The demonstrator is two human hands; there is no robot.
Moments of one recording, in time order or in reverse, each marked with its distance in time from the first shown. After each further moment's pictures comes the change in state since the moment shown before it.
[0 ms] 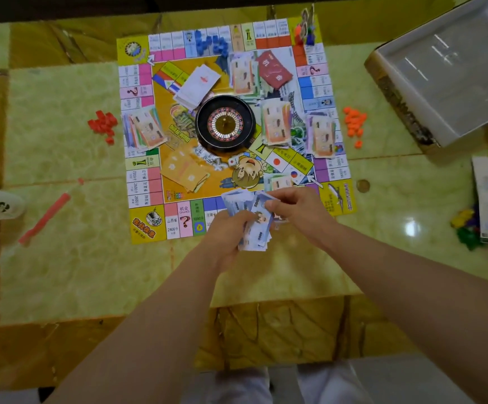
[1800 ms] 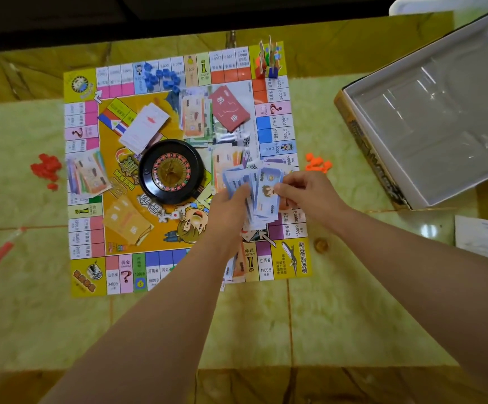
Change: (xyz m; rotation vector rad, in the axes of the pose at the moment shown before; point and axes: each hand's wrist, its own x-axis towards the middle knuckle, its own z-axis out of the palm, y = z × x) left_hand 0.081 0.097 0.148 -0.005 0.254 0.149; right_hand 0.126 -0.028 -0.155 -0.070 -0.075 -0.021
